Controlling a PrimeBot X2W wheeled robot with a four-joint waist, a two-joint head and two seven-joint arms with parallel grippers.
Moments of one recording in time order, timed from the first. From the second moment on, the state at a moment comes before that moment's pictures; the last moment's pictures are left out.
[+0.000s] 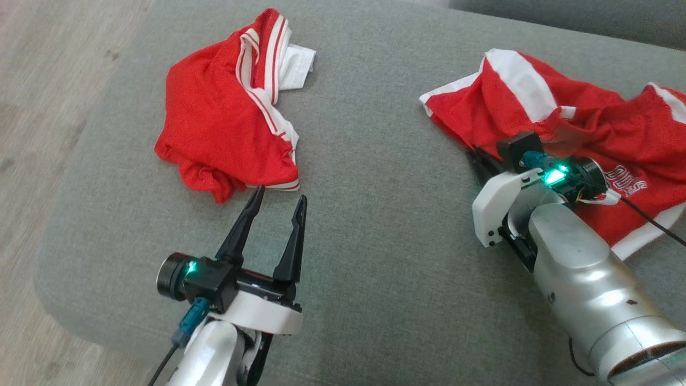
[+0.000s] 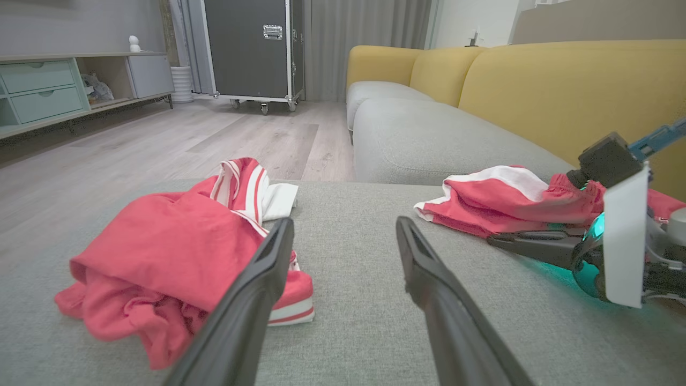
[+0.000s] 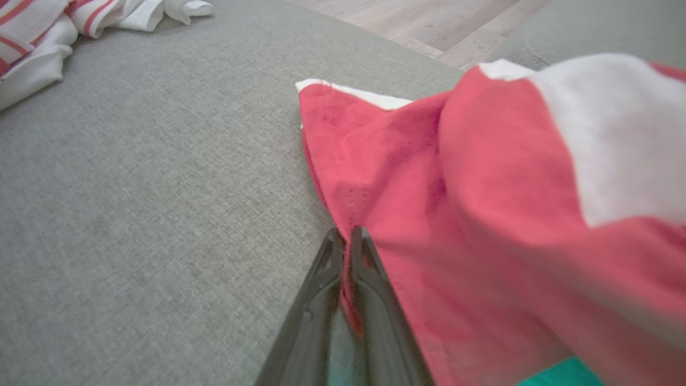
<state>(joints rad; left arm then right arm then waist) -0.21 0.05 -0.37 0.25 -0.20 -0.07 -0.25 -0.77 -0.11 0.44 1.12 0.10 0.12 -0.10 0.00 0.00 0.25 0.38</state>
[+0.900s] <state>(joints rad) -0.08 0.05 -0.25 0.26 -0.15 -0.06 -0.25 -0.94 -0.07 0.58 0.55 0.53 0.12 -0.25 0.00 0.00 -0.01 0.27</state>
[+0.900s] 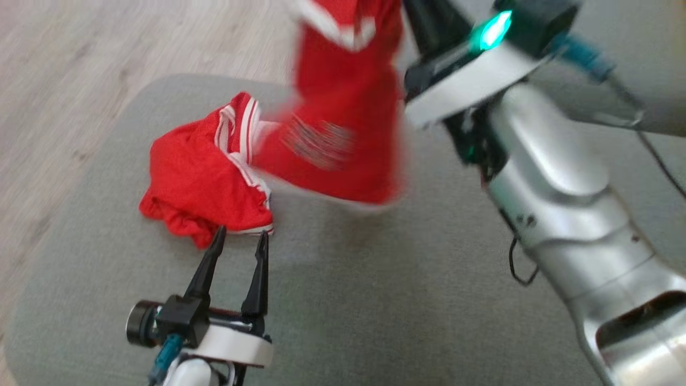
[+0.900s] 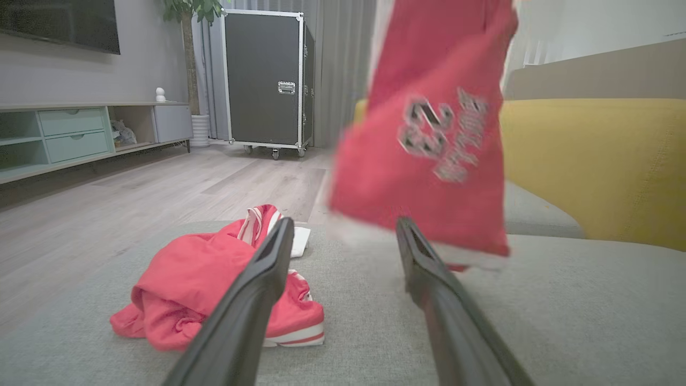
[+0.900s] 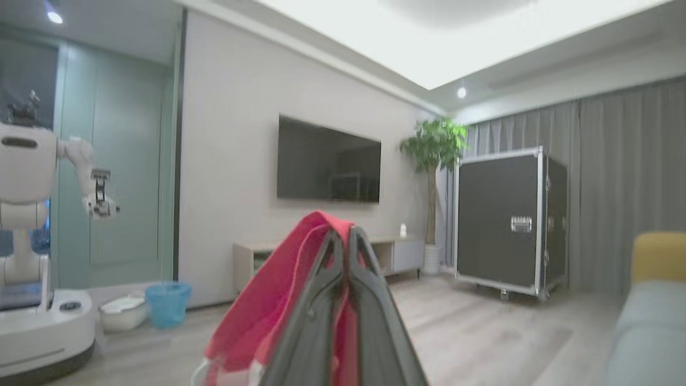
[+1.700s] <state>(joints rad) -0.12 0.05 -0.24 0.23 -0.12 -0.09 -0.25 -0.69 -0.31 0.01 1.18 0.26 0.12 -0.20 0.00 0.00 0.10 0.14</state>
